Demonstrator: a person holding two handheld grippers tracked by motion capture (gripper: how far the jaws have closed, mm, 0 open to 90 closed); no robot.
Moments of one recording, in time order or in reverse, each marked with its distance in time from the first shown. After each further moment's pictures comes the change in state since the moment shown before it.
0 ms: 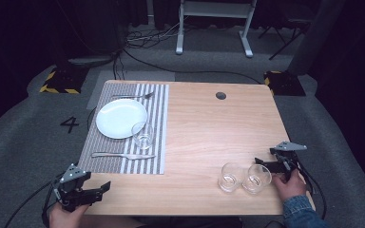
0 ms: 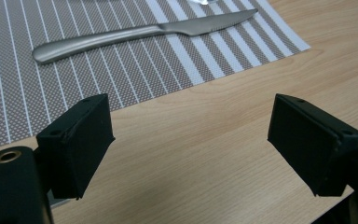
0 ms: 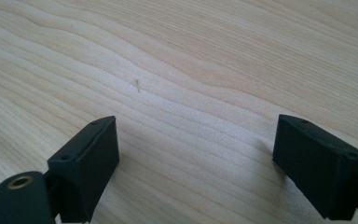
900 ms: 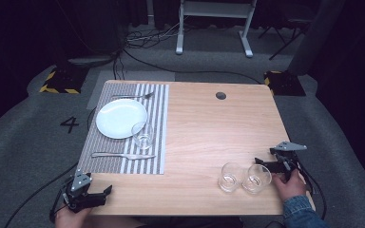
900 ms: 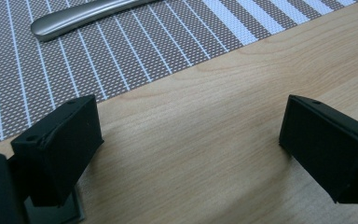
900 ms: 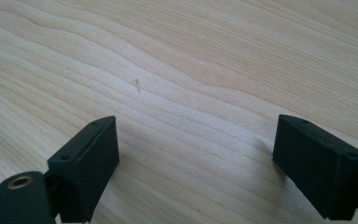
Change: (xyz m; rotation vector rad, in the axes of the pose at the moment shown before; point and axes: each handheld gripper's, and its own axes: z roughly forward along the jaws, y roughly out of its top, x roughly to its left) left arm 0.016 -0.034 0.040 -0.038 0.084 0.147; right arm 0.000 0.000 0.000 0.000 0.000 0.000
